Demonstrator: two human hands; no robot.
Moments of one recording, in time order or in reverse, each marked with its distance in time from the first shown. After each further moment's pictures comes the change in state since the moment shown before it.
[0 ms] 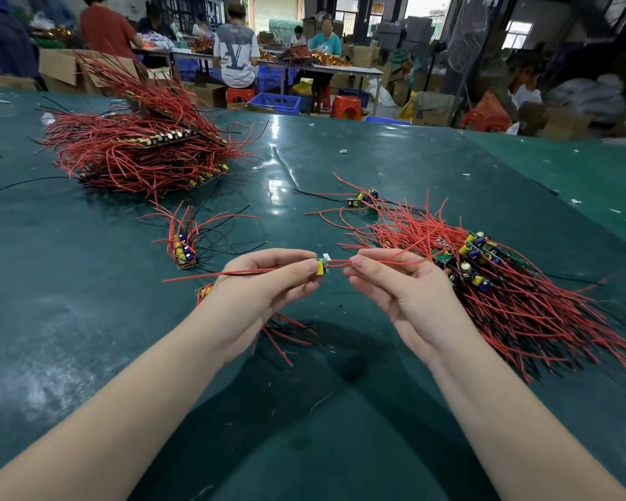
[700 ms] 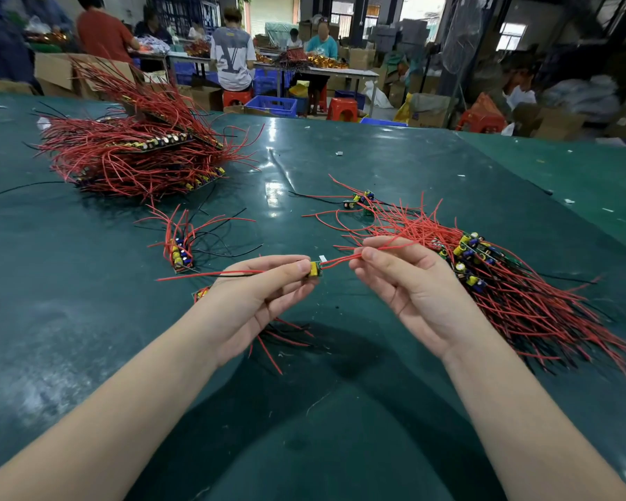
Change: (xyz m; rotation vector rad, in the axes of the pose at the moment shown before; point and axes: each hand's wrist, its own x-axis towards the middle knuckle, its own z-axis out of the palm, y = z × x) left_hand 0.000 0.002 -0.004 -0.055 -0.020 -0.089; right_hand 0.000 -0.016 -0.005 0.051 -0.125 0.009
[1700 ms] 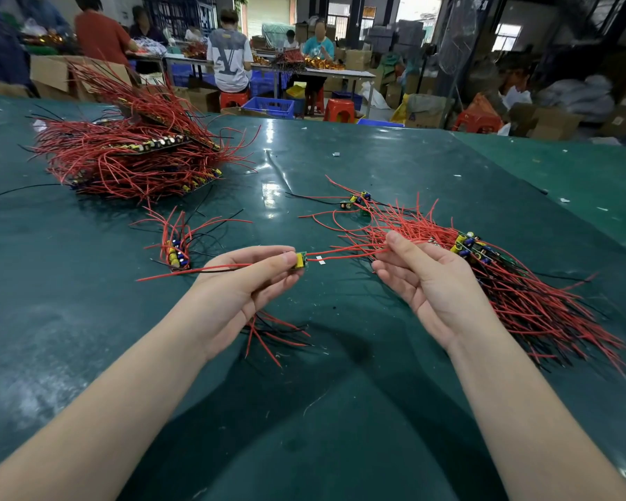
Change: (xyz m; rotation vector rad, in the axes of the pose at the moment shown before) left_hand 0.002 0.007 -0.005 0.009 0.035 0.089; right_hand 0.008 -0.007 -0.014 -0.075 0.295 0.007
